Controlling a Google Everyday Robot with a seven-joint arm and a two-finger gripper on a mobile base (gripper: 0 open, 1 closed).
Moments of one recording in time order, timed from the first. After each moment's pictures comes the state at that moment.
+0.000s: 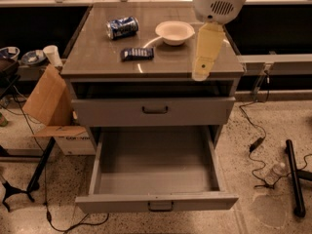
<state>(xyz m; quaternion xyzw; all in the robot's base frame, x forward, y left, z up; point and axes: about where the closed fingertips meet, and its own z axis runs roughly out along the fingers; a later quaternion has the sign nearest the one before) 0.552 -0.101 0.990 -0.67 0.72 -0.07 0.17</state>
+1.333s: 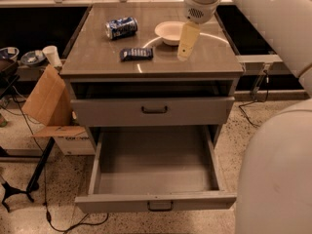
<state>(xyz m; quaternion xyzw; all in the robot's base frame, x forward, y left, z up) 0.716 -0.118 0.930 -0.54 0.81 -0.12 0.19</state>
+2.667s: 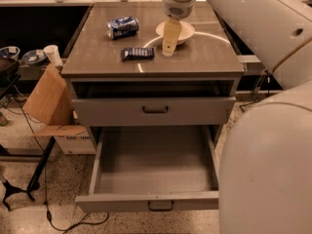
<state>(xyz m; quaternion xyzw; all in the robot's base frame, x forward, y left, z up) 0.745 -0.065 0.936 -0.61 0.75 -0.15 0.22</state>
